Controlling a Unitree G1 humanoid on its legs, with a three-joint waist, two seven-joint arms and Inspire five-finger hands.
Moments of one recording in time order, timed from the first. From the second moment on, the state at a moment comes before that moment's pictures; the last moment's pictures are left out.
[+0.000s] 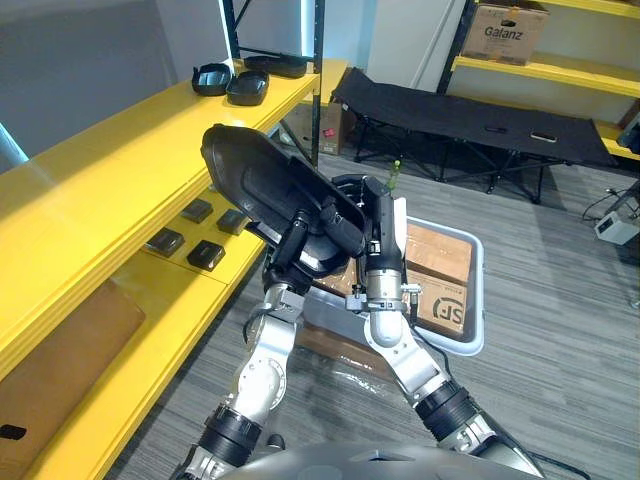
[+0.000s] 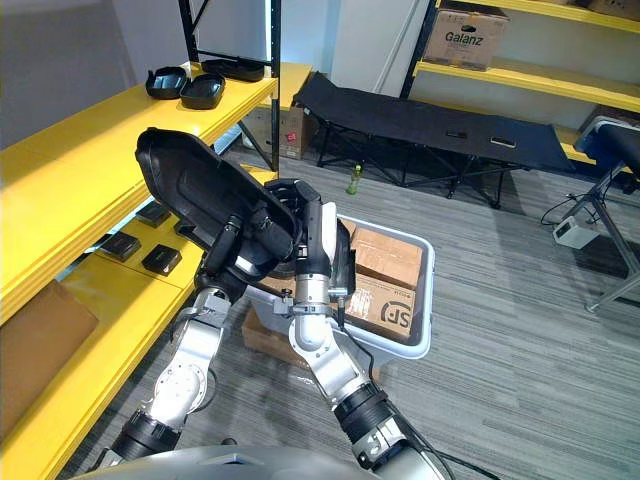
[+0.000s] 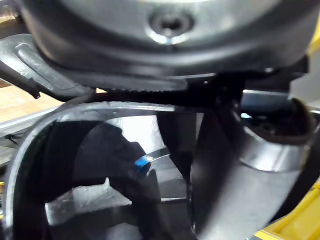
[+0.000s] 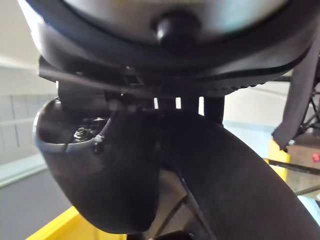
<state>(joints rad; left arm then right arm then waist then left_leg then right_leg) -0.03 0.05 -0.38 0.00 -1.13 -0.23 0.30 -0.18 -0.04 0.48 0.20 -0.19 -0.32 -0.64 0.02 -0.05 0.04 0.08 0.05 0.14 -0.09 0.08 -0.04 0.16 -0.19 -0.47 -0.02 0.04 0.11</state>
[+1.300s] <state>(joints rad) 0.16 0.01 0.09 -0.14 0.17 -0.35 0.80 0.14 -0.05 0.06 0.10 0.42 -0.36 -0.14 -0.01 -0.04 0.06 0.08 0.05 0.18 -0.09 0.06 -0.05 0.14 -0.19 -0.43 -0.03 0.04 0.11</state>
